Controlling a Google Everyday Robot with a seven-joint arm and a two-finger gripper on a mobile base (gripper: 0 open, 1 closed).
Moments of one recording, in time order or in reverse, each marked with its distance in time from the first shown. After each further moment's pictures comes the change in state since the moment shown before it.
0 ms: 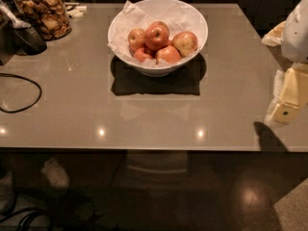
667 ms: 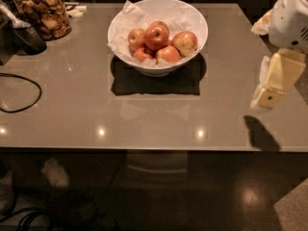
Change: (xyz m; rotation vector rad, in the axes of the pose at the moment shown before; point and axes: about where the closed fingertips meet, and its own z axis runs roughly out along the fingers) arm -0.022 -0.017 -0.002 0.019 -0.038 0.001
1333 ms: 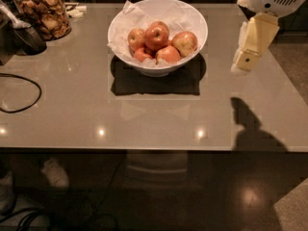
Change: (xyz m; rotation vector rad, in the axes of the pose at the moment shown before) arm -0.042 -0.064 -0.001 0.041 -0.005 -0.014
